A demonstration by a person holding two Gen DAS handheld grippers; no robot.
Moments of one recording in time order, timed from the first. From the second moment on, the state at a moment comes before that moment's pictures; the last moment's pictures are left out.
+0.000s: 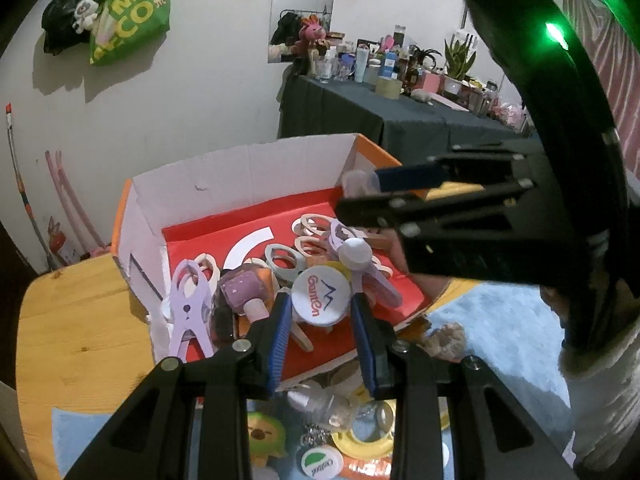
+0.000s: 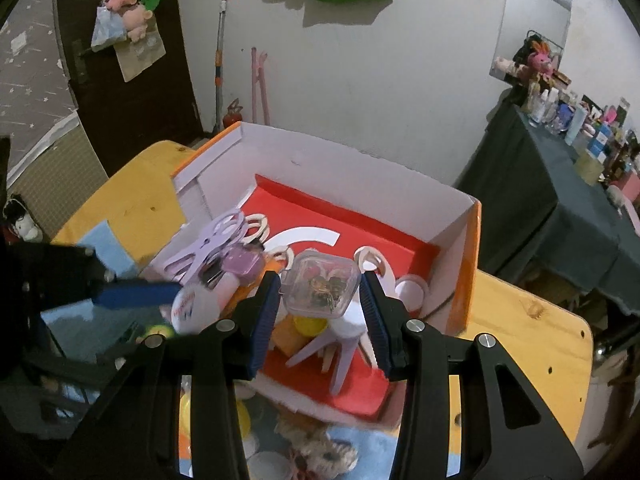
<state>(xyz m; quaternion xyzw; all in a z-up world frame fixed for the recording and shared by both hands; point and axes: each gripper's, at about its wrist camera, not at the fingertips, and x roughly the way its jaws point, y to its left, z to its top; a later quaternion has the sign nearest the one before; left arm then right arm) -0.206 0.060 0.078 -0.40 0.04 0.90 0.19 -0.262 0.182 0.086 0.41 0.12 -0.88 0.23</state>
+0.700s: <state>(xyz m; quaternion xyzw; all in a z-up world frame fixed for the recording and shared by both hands) -0.228 0.067 0.042 -0.42 0.02 0.89 0.17 -0.321 0.166 0.033 0.50 0.10 -0.83 0.21</state>
